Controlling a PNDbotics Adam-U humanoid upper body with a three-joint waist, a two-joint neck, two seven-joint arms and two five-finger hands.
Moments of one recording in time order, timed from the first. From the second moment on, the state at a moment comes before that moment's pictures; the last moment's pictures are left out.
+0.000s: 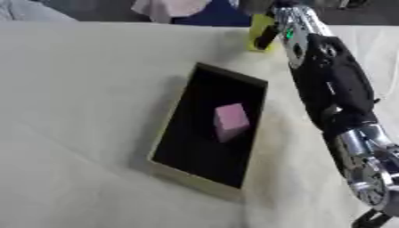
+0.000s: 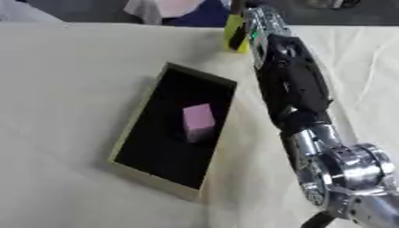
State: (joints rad) left arm -0.26 0.44 0.12 -1.98 0.11 -0.32 0.45; right arm -1.29 -0.29 -0.23 -0.72 1.41 0.37 0.43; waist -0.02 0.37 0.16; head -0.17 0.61
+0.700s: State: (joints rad) left arm -0.25 0.44 0.12 -1.98 0.11 -0.32 0.46; right arm -1.27 -0.42 -0.01 -0.86 1.17 0.10 0.41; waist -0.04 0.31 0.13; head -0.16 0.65
